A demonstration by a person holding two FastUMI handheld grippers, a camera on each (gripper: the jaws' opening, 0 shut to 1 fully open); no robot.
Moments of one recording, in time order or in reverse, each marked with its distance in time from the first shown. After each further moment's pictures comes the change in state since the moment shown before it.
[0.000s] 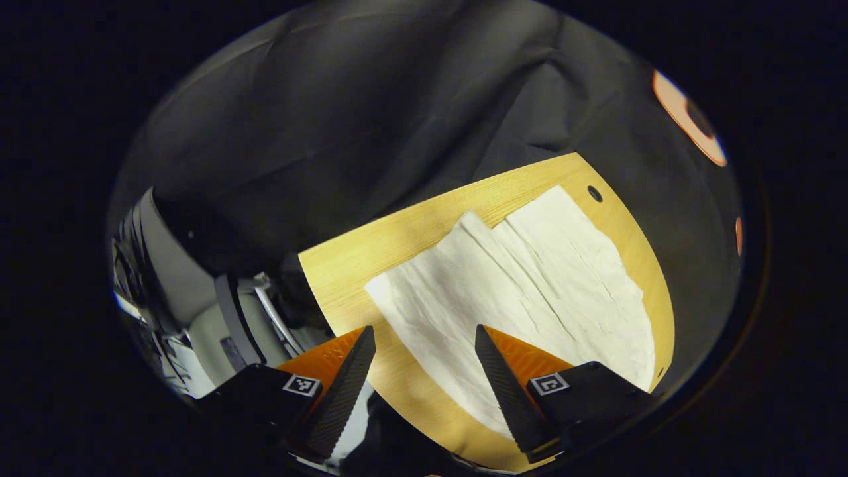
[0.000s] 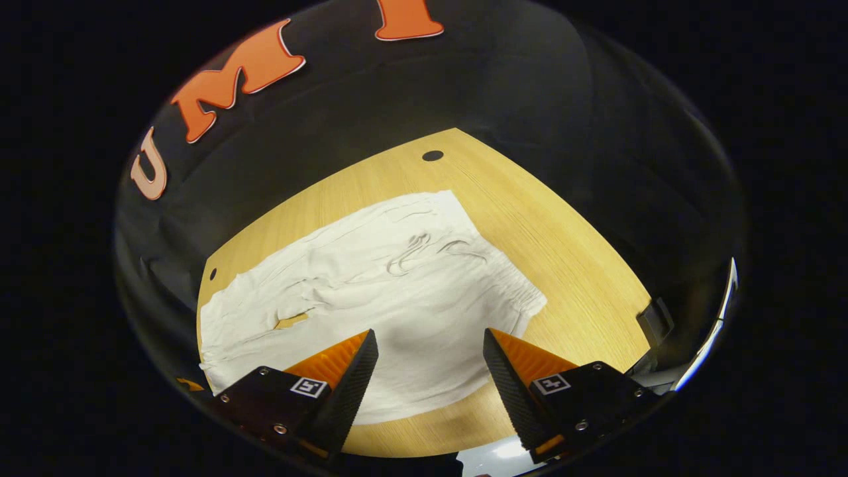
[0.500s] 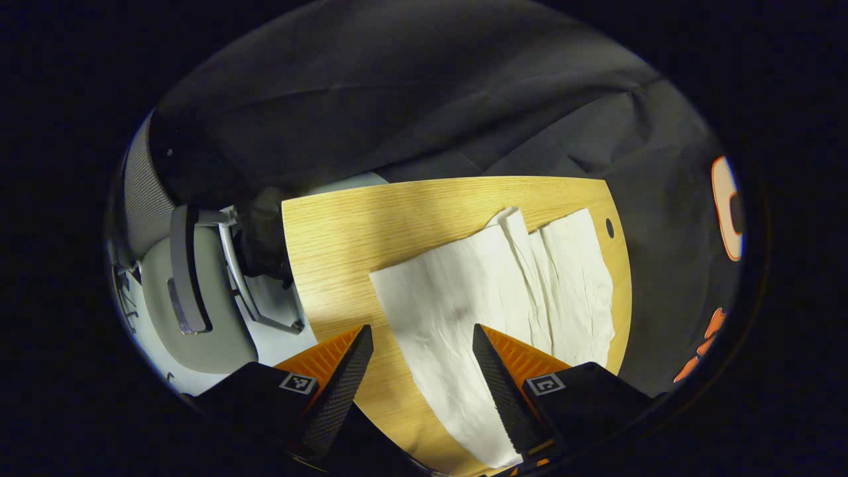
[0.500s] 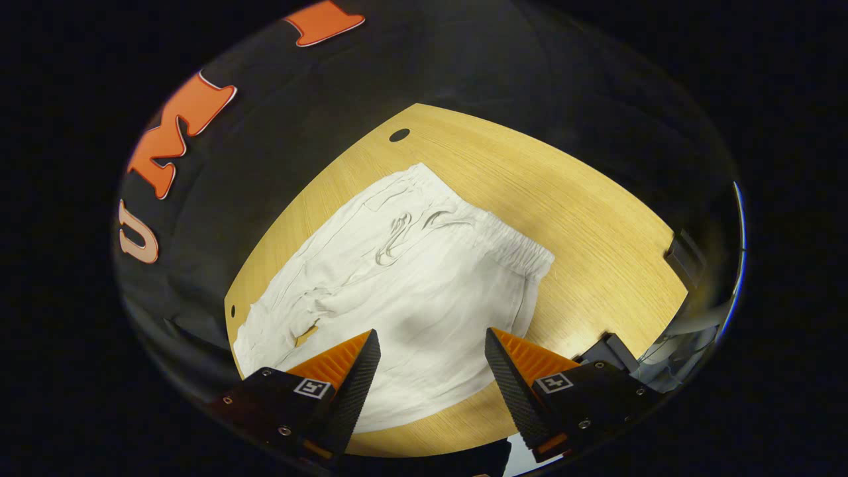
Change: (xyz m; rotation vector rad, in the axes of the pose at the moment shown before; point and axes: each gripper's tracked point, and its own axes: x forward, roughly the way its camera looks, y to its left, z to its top) left arm 0.044 0.007 0.006 -0.283 0.122 -0.140; right arm 0.019 -0.007 -0.023 0.257 0.106 0.044
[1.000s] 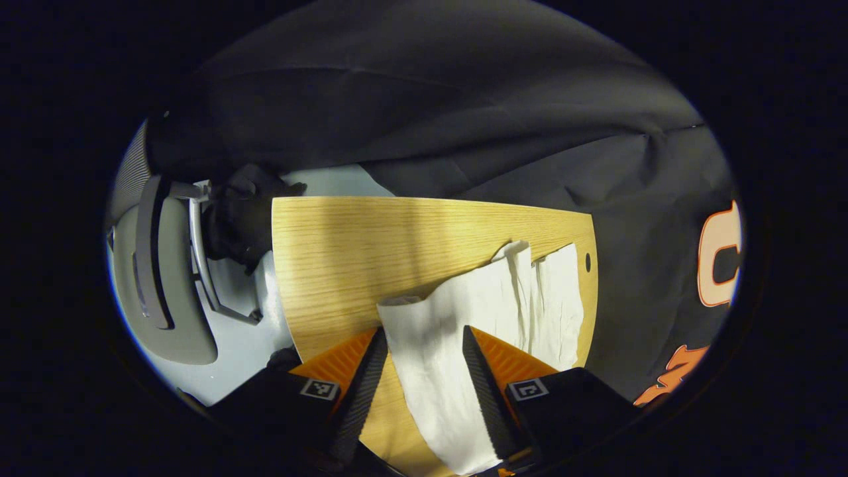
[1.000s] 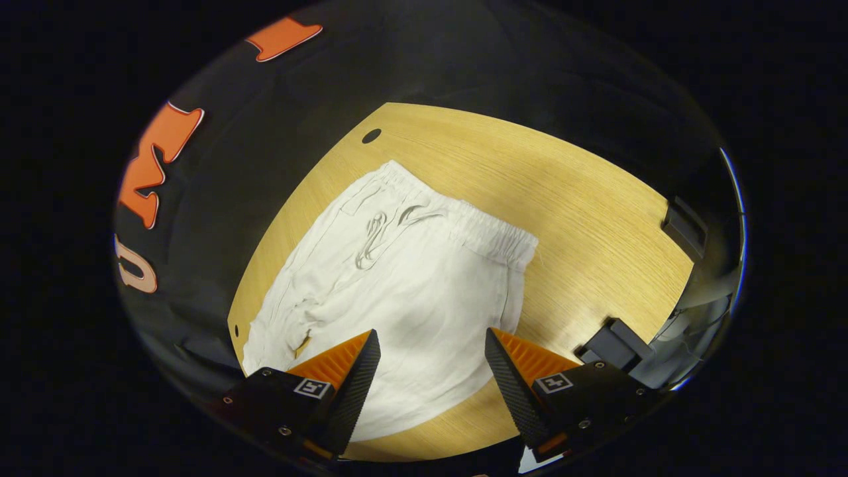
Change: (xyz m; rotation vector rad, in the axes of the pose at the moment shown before) left arm 0.010 -0.003 0.027 -0.117 -0.004 -0.166; right arm 0.013 -0.015 -0.001 0.110 0.001 -0.019
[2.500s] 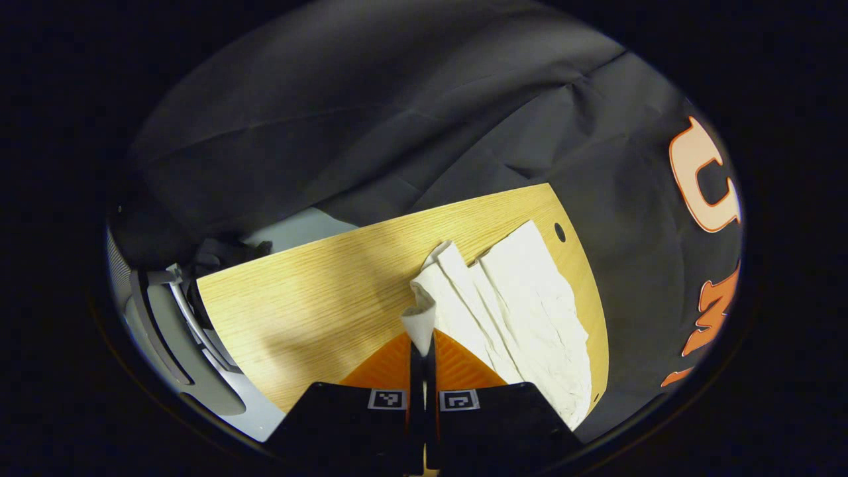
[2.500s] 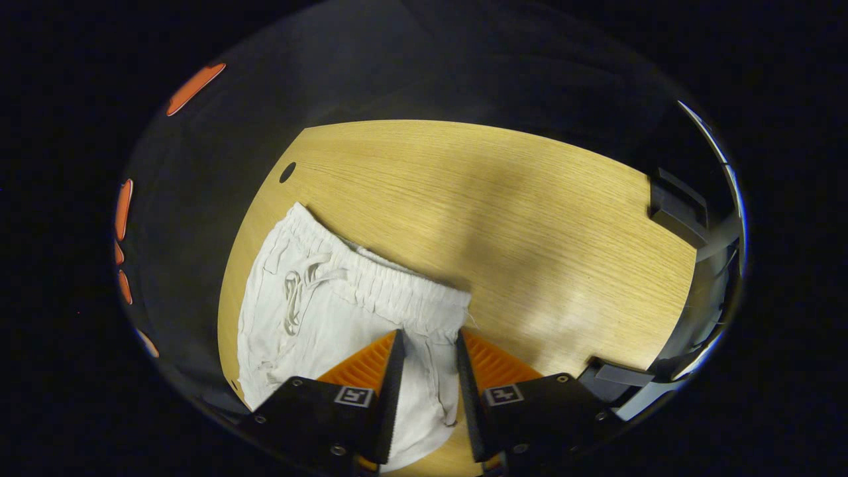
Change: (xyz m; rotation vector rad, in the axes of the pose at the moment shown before) left arm 0.009 -0.070 0.010 0.334 -0.080 -0.041; right arm 0.062 -0.068 0.041 0.231 -0.048 -0.121
